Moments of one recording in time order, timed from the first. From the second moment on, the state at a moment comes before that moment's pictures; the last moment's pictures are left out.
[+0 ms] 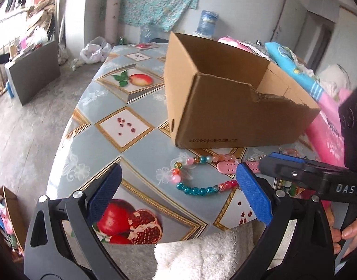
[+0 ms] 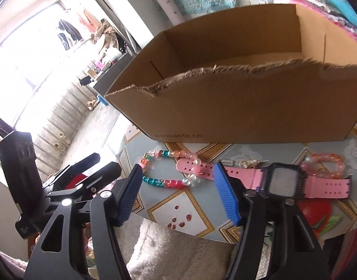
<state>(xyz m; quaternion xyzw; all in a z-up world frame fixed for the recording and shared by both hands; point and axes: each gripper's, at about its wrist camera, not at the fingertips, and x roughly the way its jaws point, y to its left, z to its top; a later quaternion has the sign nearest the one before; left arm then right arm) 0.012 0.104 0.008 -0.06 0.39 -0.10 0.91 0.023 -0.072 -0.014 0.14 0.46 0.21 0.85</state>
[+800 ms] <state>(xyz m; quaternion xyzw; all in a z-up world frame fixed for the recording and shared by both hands) 0.035 0.091 -0.014 -0.01 0.44 -0.12 0.89 0.050 -0.030 -0.029 0.06 0.48 0.19 0.85</state>
